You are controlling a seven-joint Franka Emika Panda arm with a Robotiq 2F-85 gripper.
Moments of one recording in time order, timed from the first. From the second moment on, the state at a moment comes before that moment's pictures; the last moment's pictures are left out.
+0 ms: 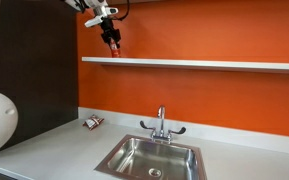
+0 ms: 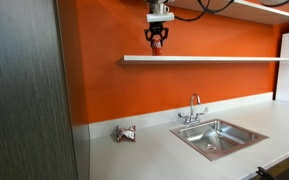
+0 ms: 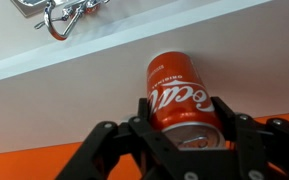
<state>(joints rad) 0.11 0.24 0.12 -1.17 -0.34 1.79 0.50</state>
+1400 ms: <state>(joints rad) 0.11 0.25 0.10 -1.16 -0.30 1.77 0.50</state>
